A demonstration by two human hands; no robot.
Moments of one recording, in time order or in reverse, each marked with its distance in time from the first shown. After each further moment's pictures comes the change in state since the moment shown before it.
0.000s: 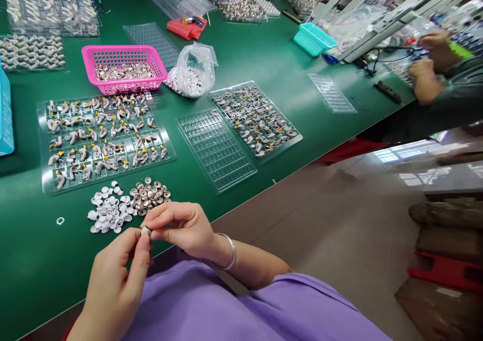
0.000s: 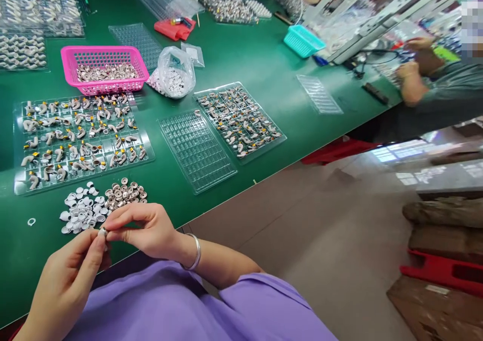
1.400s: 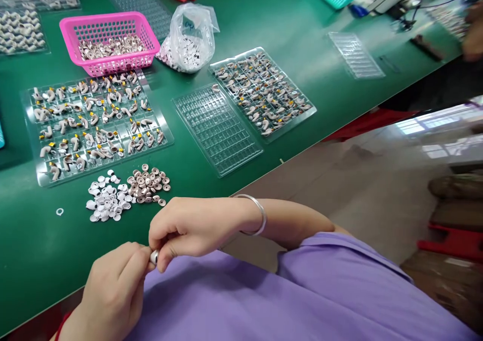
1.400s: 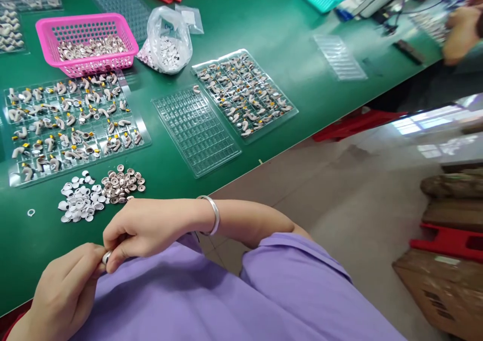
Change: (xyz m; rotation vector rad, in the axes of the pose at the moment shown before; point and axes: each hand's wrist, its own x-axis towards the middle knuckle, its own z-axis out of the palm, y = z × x) left_hand -0.020 -0.017 -0.009 0.398 -0.160 0.592; right_hand 0.026 -0.054 -0.015 -0.641 -0.906 0.120
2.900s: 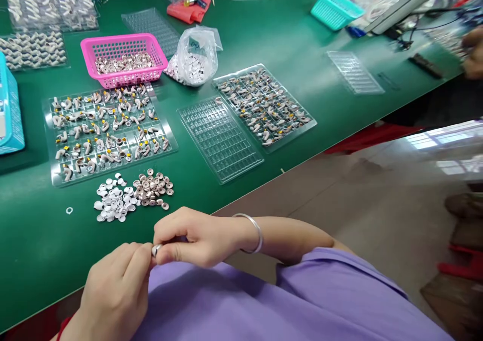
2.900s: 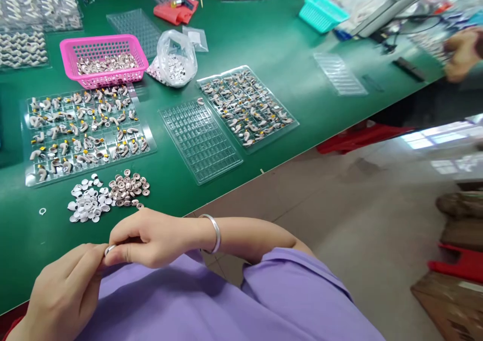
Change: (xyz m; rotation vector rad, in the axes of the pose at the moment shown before) left_hand 0.008 0.013 -0.006 0.200 0.118 -0.009; right_hand -0.006 -0.001 0.023 0.191 0.203 -0.067
